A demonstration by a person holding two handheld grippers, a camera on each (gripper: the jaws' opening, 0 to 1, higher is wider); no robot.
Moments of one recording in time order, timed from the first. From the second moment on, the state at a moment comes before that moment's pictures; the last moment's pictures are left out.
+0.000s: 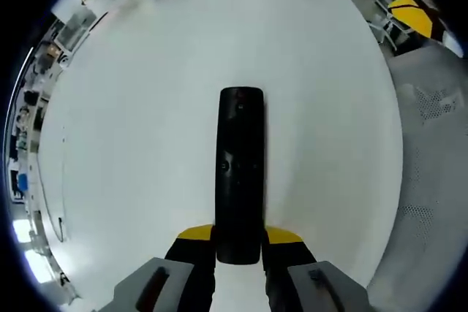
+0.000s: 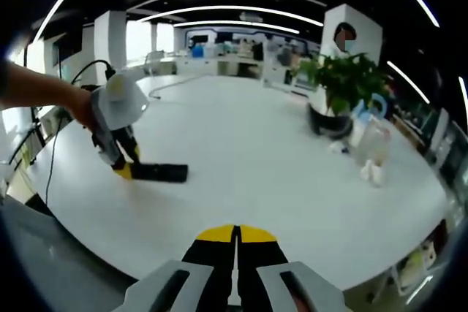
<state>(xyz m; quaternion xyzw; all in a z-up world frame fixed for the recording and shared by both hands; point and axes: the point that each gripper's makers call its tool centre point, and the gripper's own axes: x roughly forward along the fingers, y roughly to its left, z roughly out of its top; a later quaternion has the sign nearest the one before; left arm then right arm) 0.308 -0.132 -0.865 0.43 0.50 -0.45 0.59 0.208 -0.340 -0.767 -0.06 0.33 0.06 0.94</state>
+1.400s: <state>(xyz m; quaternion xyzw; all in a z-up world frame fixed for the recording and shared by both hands) 0.239 -0.133 -0.865 0.43 0.48 -0.49 0.59 0.207 -0.337 -0.760 -0.03 0.31 0.07 0.95</state>
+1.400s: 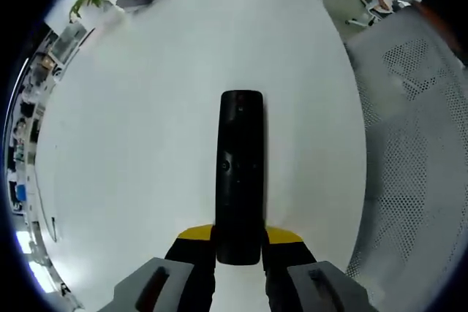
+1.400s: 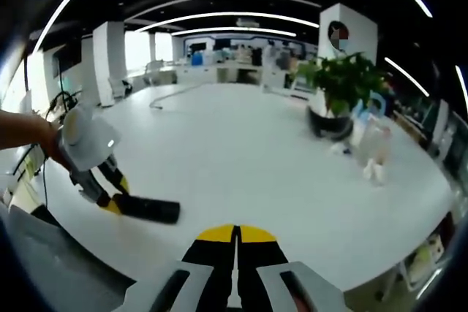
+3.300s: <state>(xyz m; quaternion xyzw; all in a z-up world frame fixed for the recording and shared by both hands) 0.170 -0.152 -0.859 0.30 0.36 -0.56 0.68 0.228 -0.289 -0.766 0.04 0.38 0.16 0.91</state>
